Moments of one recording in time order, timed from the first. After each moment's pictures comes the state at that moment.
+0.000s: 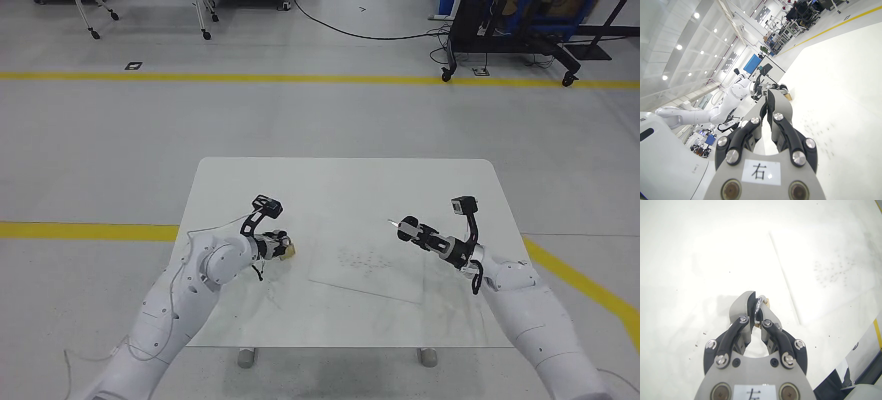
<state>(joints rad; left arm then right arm) 1.04 -1.18 -0.98 -1.30 0.81 -0.20 -0.79 -1.20 -1.06 1.24 -1.04 0.35 -0.94 0.88</state>
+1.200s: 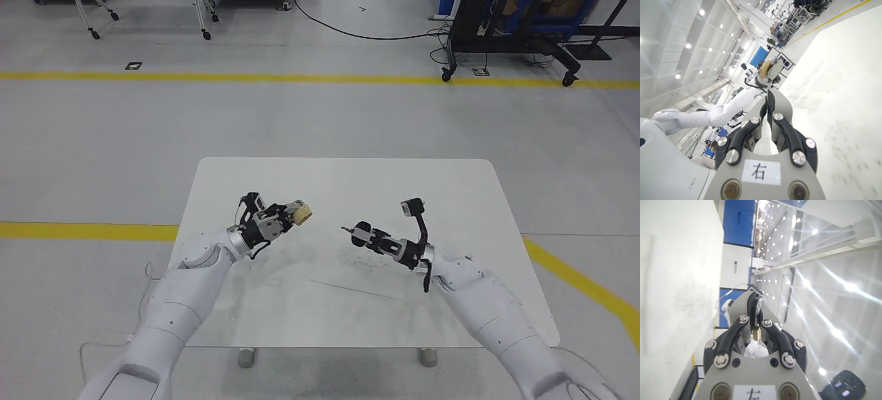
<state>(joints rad) 0.90 -1.33 -1.05 -0.78 -0.79 -0.19 -1.04 -1.07 -1.17 0.95 -0.97 0.30 -0.92 0.70</state>
